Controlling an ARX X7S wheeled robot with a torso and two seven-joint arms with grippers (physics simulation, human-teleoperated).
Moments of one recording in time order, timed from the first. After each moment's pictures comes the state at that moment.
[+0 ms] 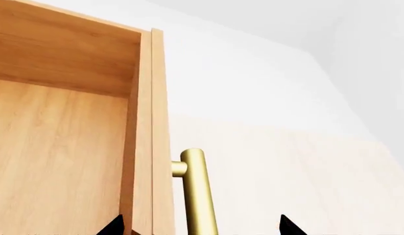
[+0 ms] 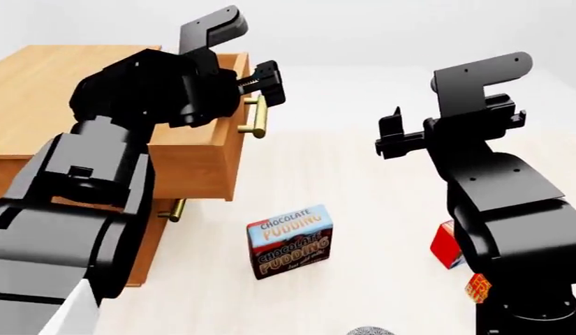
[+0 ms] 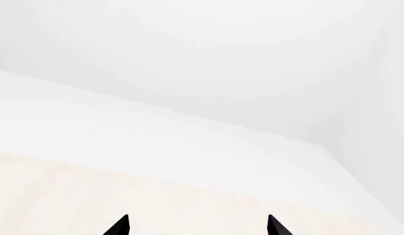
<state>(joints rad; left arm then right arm) -1.61 -0.01 0.23 -1.23 -0.69 -0.87 -0.09 0.90 0.31 -0.20 -0.18 0.15 1.11 0.08</state>
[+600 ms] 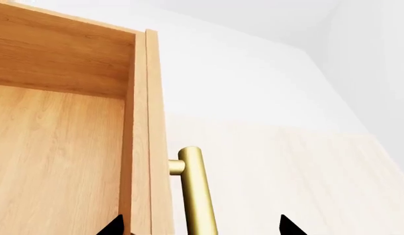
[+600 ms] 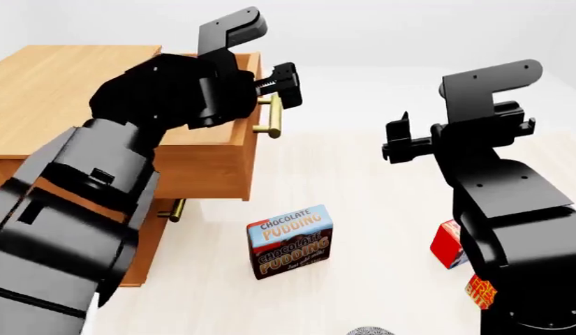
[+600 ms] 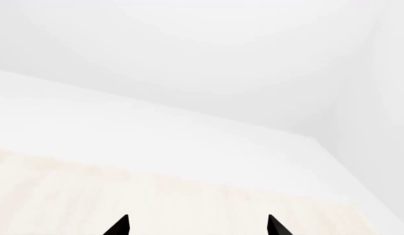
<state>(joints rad) -1.62 -0.02 0.78 -1.22 -1.28 -0.73 -0.20 0.88 0.32 -0.18 -0.21 0.15 1.13 0.10</state>
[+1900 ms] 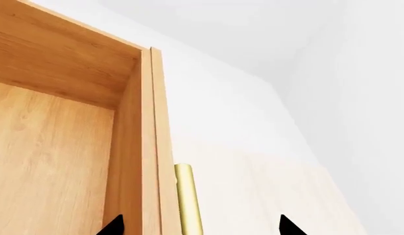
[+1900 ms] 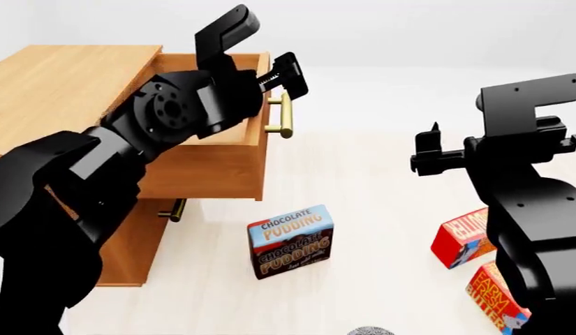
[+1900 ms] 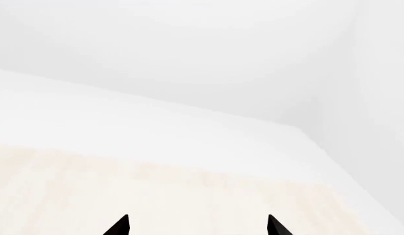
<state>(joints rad) -1.62 -0.09 1.48 -1.10 -2.11 -0.36 -0.20 0.80 0.40 -0.09 -0.35 0.19 1.23 0.10</state>
